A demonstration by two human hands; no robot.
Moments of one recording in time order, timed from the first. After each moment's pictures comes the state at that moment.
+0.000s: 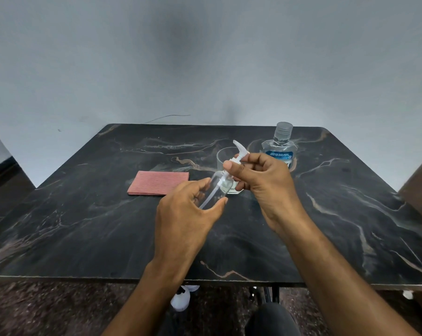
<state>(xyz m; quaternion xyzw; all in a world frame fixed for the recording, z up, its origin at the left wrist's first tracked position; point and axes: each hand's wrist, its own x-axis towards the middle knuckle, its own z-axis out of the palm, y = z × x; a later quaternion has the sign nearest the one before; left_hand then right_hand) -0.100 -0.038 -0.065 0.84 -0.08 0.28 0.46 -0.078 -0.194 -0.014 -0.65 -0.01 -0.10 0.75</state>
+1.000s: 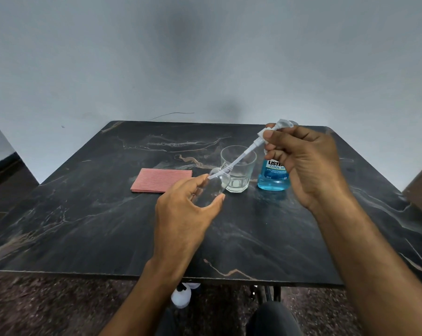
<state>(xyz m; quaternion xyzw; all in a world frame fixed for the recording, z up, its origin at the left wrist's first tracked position) -0.104 -0.032 -0.061 0.82 -0.08 0.29 0.48 -0.069 -0.230 0.025 -0.59 -0.04 -0.16 0.79</state>
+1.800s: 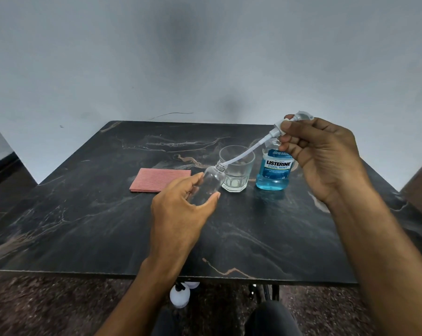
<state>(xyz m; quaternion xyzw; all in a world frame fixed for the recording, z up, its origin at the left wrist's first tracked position) -0.105 -0.030 -0.058 0.82 -0.07 0.30 0.48 -0.077 -0.248 0.042 -0.53 -0.03 -0.15 0.83</state>
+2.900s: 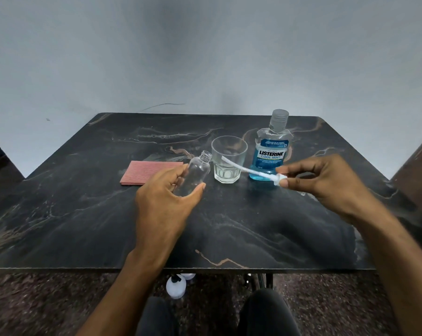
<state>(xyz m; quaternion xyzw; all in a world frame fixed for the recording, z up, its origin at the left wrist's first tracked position) -0.101 -0.021 -0.060 0.84 -0.06 0.30 0.46 -0.093 -0.311 -0.015 -0.86 -0.04 -0.08 0.50</state>
